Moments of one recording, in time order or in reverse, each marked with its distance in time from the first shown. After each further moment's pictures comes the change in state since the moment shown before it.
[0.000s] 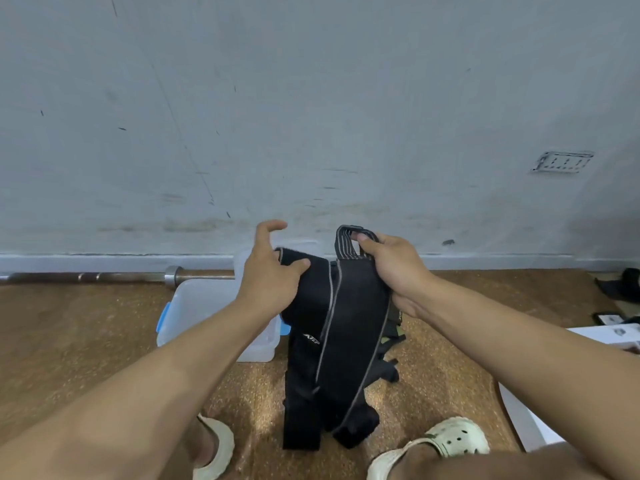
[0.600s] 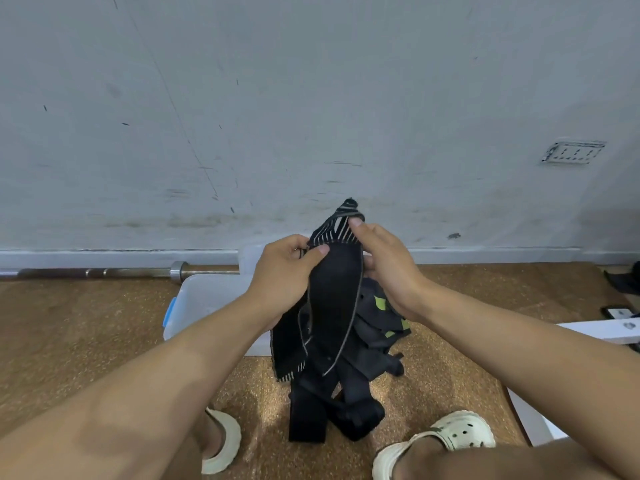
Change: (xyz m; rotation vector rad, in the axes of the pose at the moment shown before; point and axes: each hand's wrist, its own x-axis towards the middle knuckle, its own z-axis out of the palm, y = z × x) left_hand -0.004 0.003 0.007 -0.185 -0.129 0.002; right_hand -0.018 0.002 0.009 -0.036 -0.145 -0.101
